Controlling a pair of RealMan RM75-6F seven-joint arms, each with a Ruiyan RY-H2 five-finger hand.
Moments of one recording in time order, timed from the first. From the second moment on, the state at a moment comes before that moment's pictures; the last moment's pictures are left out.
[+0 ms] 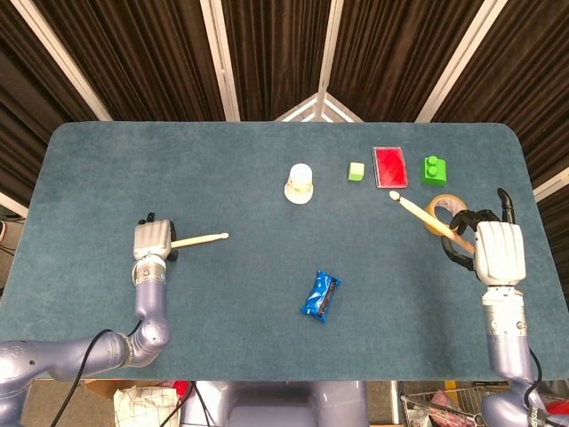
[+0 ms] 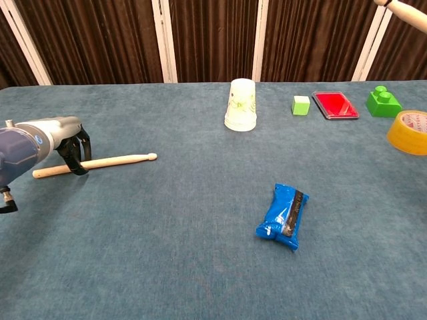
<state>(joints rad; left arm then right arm) -0.88 -1.75 -0.29 -1.27 0.26 1.18 0.87 0.34 -1.27 0.28 -1.62 -1.29 1.42 -0.15</state>
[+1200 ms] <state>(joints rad) -0.86 -1.77 -0.32 -1.28 0.26 1.21 0.98 0.35 -1.28 0.28 -1.61 -1.28 1.42 -0.18</state>
